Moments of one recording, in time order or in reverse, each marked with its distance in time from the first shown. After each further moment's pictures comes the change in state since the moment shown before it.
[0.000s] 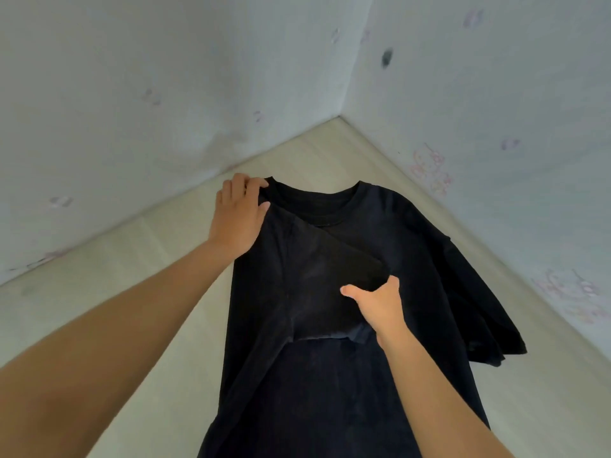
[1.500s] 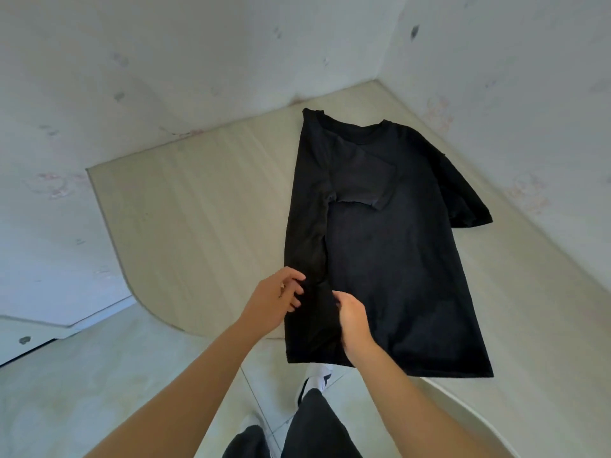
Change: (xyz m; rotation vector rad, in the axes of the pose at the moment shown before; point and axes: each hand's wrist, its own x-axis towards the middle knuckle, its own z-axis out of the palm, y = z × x) left_hand -0.443 0.071 -0.107 -0.810 -0.389 -0.407; right_hand -0.279 0.226 0.033 0.272 -0.285 0.057
